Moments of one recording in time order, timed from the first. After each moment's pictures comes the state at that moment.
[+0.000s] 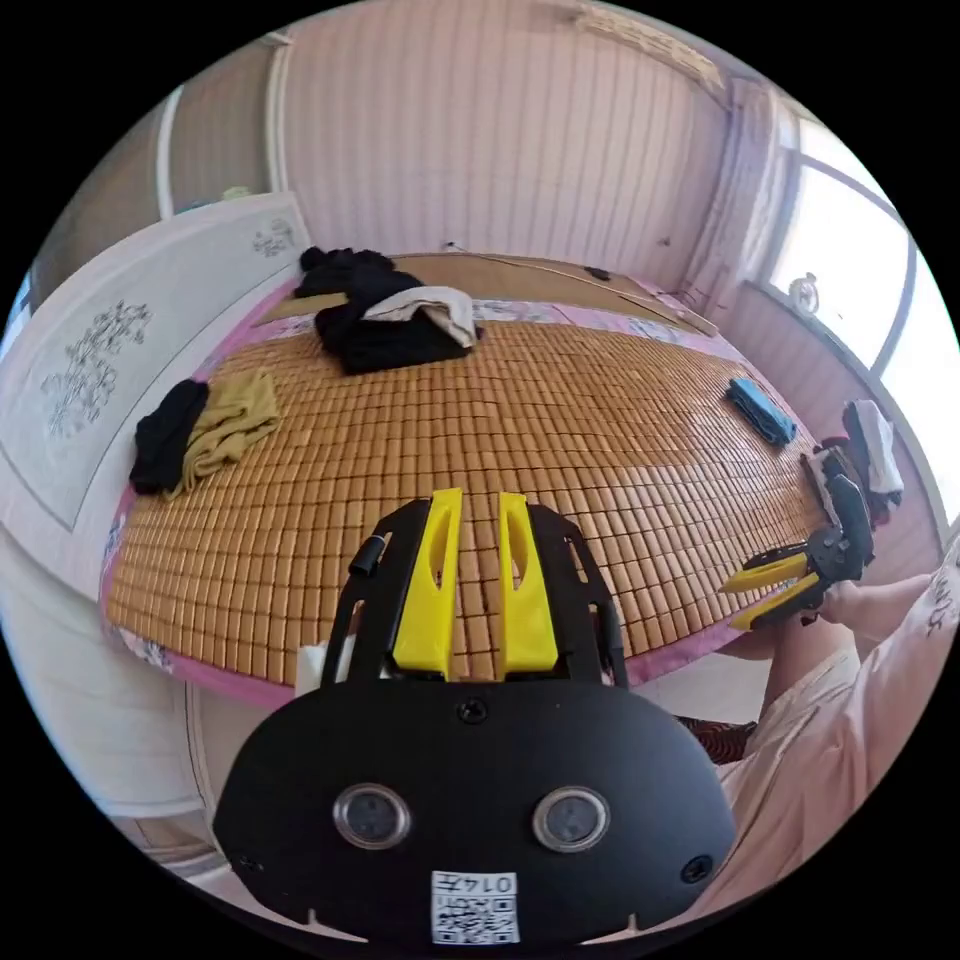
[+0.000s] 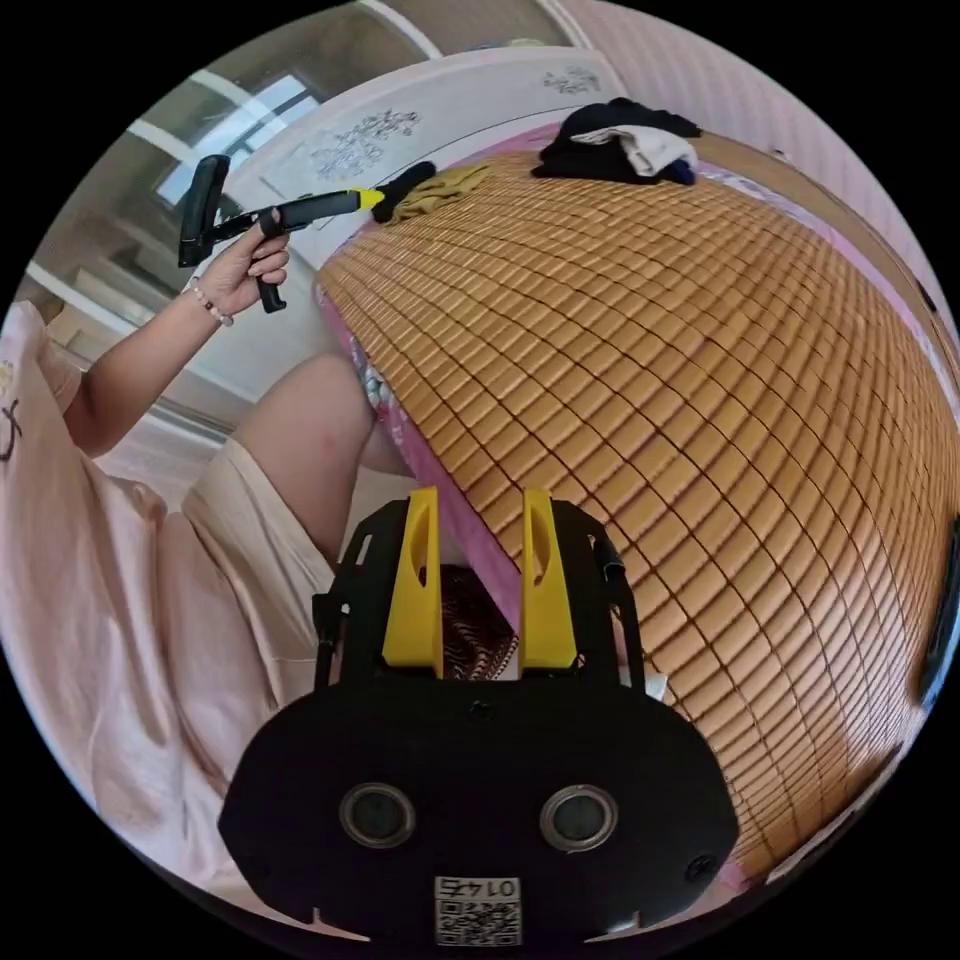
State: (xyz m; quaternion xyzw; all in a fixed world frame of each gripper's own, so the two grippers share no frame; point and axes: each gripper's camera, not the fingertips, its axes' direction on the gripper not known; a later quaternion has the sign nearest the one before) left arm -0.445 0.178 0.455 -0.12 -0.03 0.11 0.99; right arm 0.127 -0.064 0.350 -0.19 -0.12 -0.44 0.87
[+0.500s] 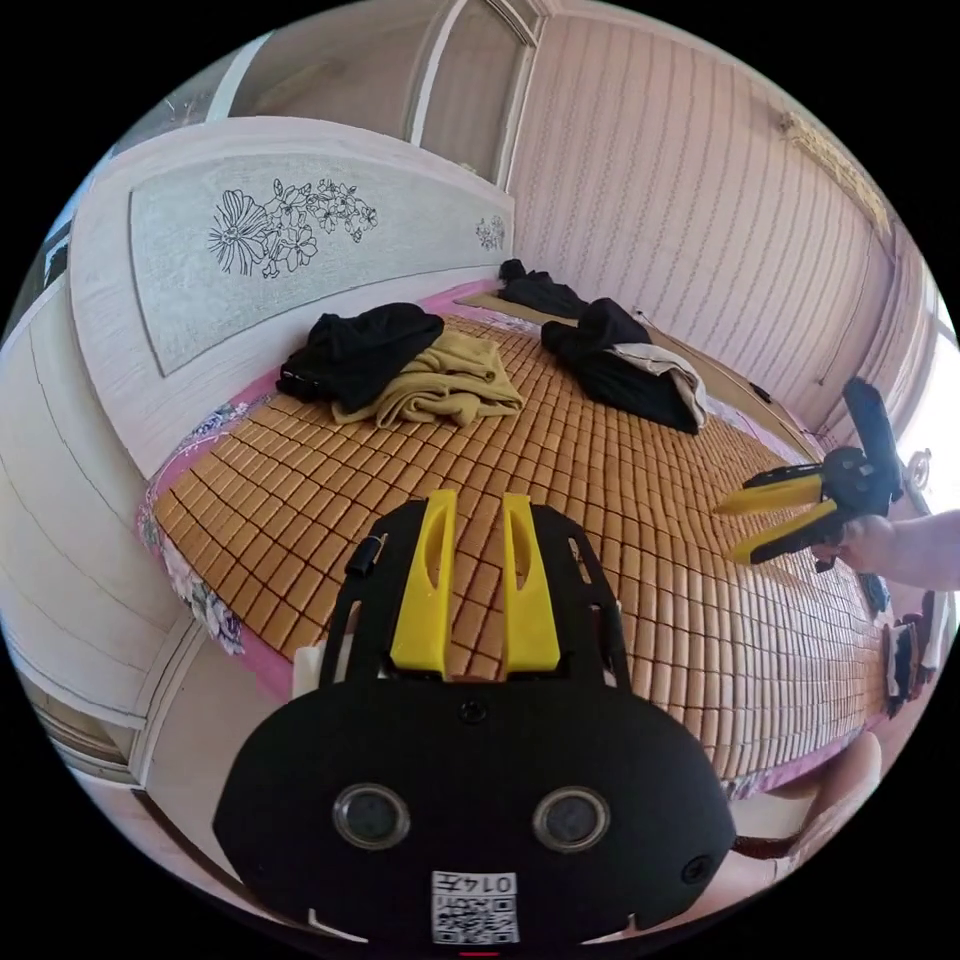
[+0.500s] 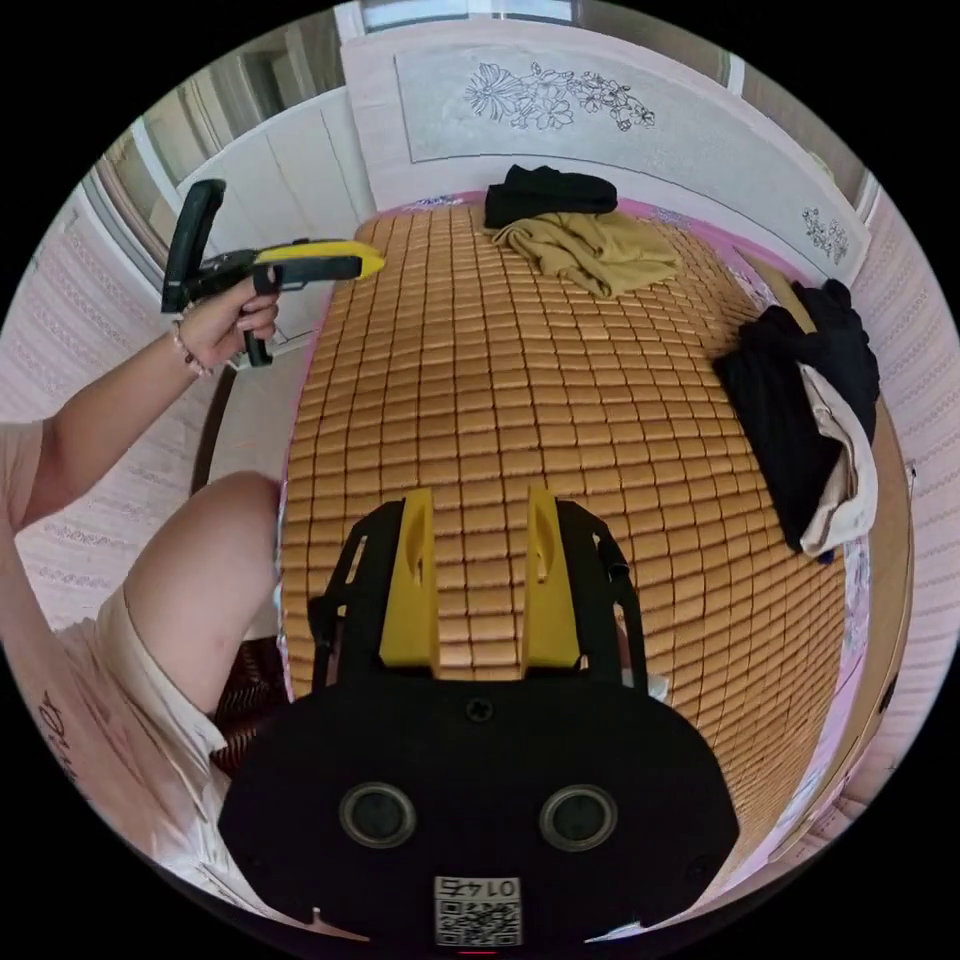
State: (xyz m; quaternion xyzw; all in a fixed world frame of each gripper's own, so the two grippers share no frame) left arm -0.662 0.137 0.460 -0.04 -0.14 -0.02 0.99; right arm -0.229 -0.222 0.450 -0.15 -0.06 -0.63 0.76
